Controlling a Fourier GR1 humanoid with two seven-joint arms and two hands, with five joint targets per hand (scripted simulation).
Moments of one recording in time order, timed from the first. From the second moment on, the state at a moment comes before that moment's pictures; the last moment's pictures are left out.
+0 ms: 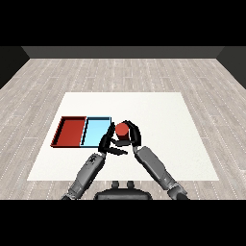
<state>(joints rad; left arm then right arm) -0.27 0.00 -0.39 -1.25 0.22 0.20 -0.32 -0.45 0.00 0.49 -1.30 -0.25 -0.51 -0.30</state>
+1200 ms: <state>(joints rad) -0.35 0.01 -0.50 -1.18 0.32 0.44 -0.34 -0.54 -0.01 0.66 -1.25 -0.38 -0.63 -0.36</state>
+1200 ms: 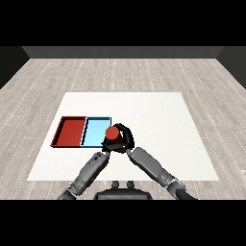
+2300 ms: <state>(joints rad) -0.37 0.01 -0.49 -1.17 0.26 0.64 -0.32 -0.53 -0.01 0.65 -1.28 -0.37 -0.61 -0.32</state>
